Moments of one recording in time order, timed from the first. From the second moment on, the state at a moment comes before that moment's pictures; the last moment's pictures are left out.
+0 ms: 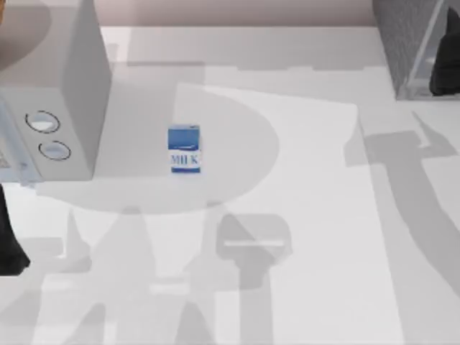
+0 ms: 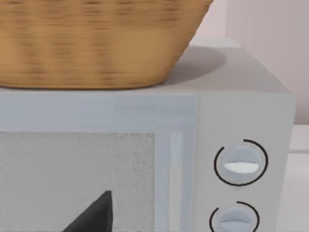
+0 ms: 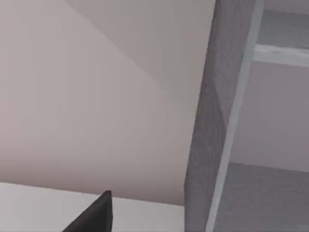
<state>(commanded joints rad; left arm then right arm) 0.00 0.00 0.00 0.00 0.00 0.00 0.34 1.06 0.65 0.36 0.28 -0.08</state>
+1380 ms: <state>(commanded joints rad) 0.00 0.00 0.00 0.00 0.00 0.00 0.97 2.66 1.45 1.16 1.01 -0.02</state>
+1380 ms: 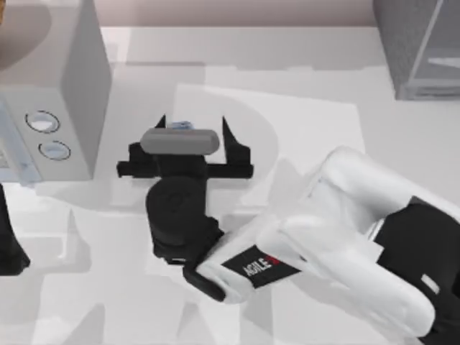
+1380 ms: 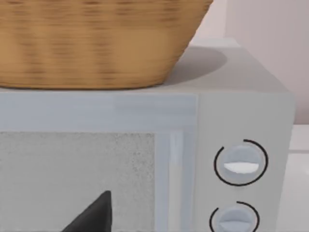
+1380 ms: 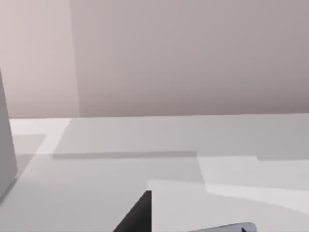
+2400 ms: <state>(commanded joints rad) 0.00 0.00 0.00 0.00 0.00 0.00 0.95 2.73 1.57 1.15 0.99 0.01</state>
